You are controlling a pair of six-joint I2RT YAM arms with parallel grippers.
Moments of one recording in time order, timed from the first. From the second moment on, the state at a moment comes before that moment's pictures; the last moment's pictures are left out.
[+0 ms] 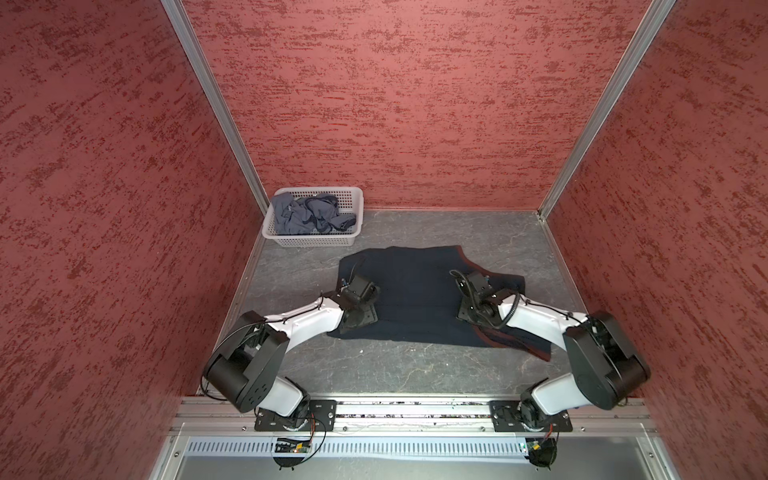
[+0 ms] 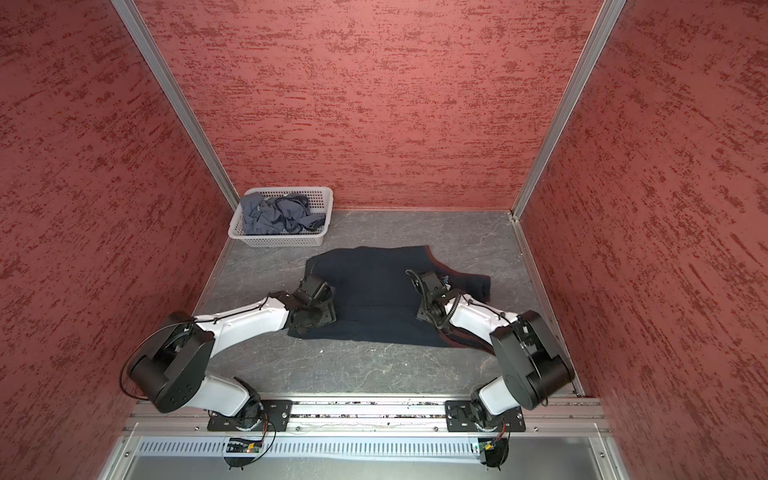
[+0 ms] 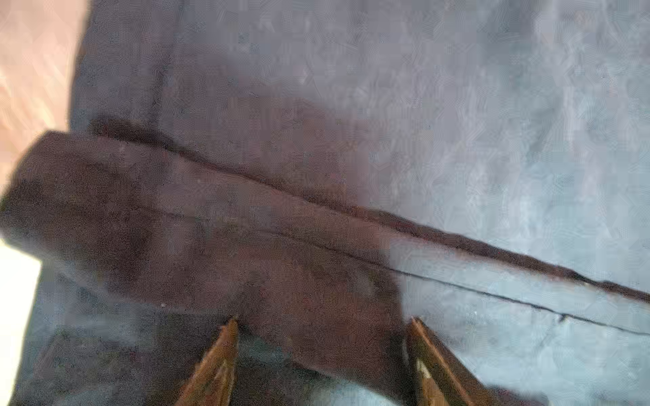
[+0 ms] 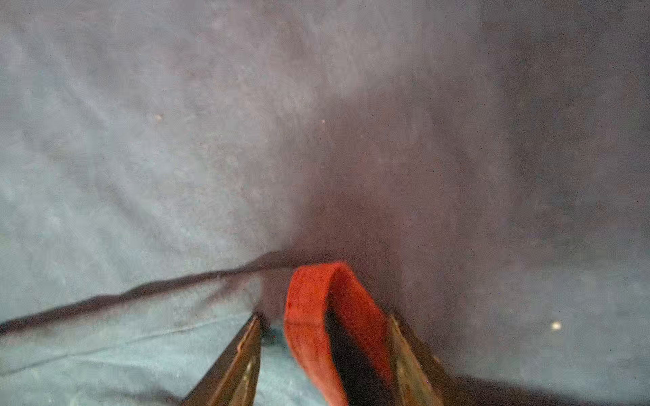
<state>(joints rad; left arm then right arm) -0.63 1.46 0.71 -0.47 -0.10 -0.93 0.47 1.46 0.70 -0.48 0.11 0.83</state>
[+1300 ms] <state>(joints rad) -0.20 1.99 1.36 -0.40 0.04 -0.66 0.15 1.94 1.40 -0.40 -0.04 0.50</state>
